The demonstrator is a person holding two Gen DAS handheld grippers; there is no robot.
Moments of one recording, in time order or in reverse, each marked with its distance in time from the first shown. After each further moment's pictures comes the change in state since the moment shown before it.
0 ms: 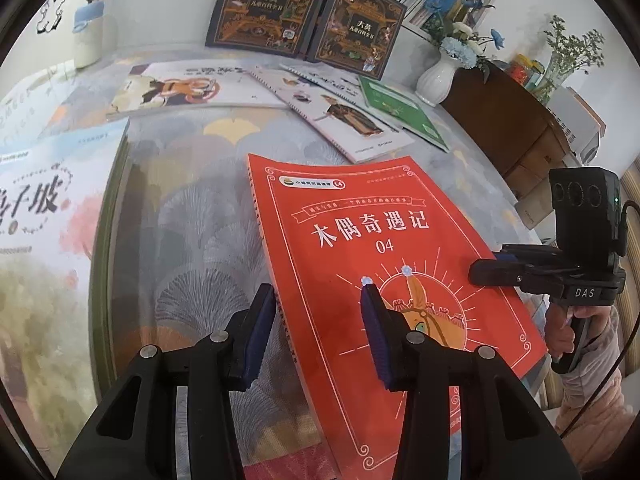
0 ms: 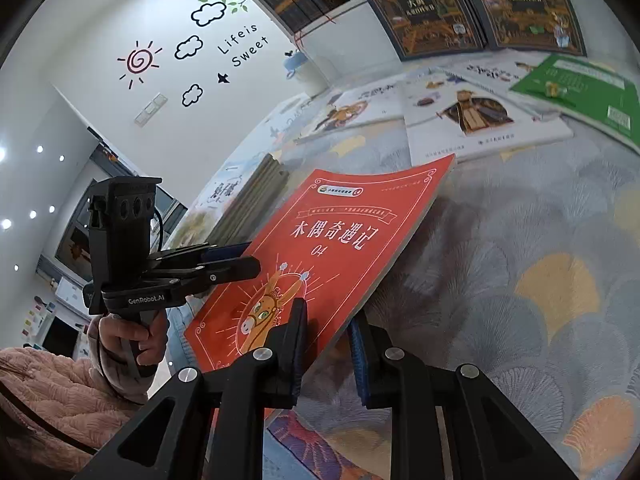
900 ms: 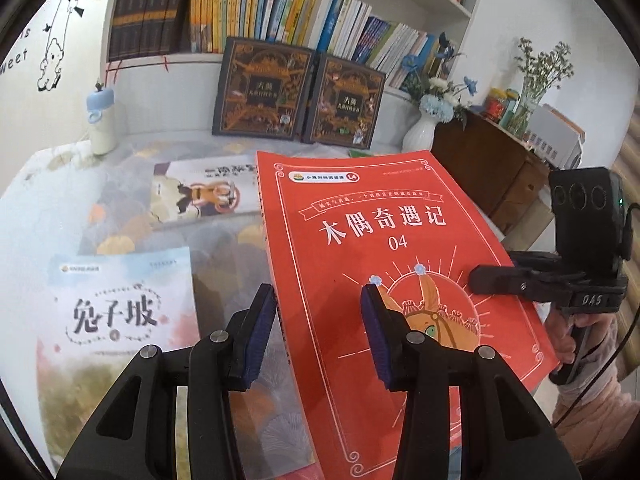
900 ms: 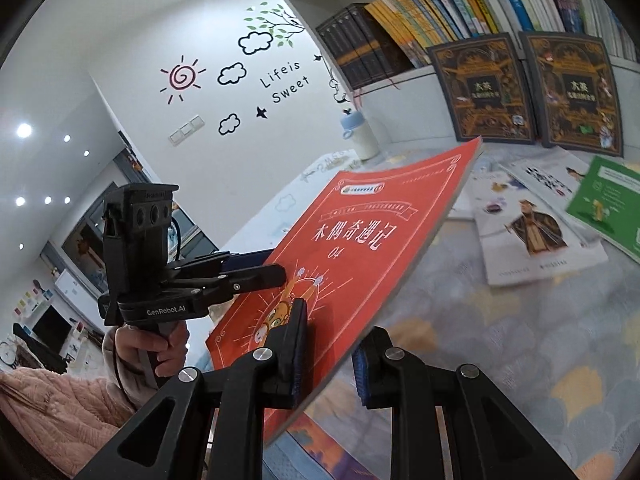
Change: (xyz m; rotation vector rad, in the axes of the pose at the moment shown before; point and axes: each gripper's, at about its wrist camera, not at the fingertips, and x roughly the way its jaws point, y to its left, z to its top) left arm -0.085 0.008 0.042 0.097 -0.194 0.017; right arm -0.014 0.085 0.054 -0.137 -0.167 0.033
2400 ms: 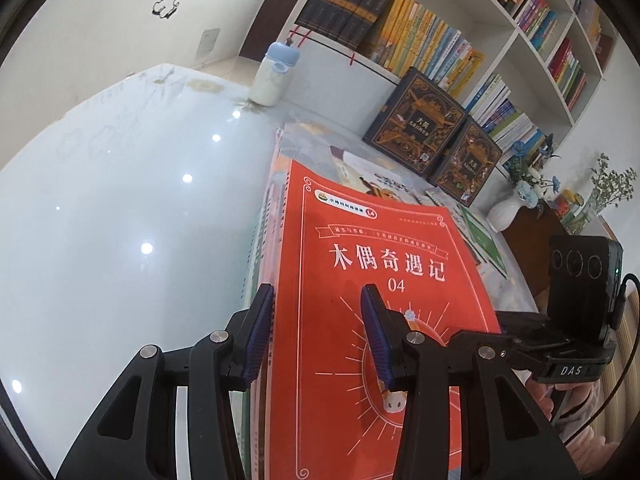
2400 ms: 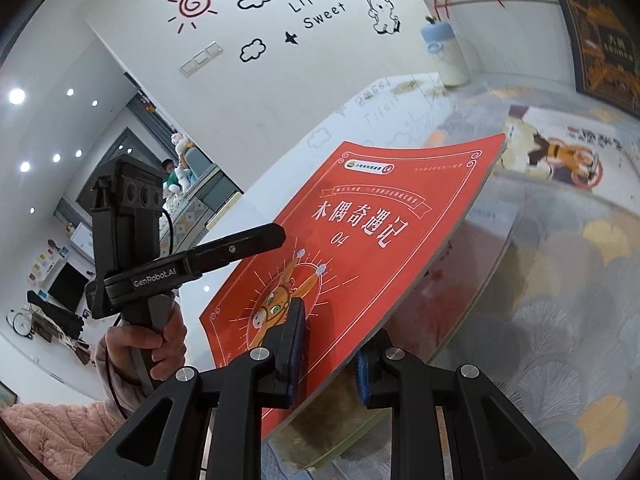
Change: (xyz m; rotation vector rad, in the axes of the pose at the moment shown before) left arm -0.056 0.190 -0.068 -0.382 -0.079 0.118; right arm 0.213 0.080 0.009 -0.026 0.255 0.091
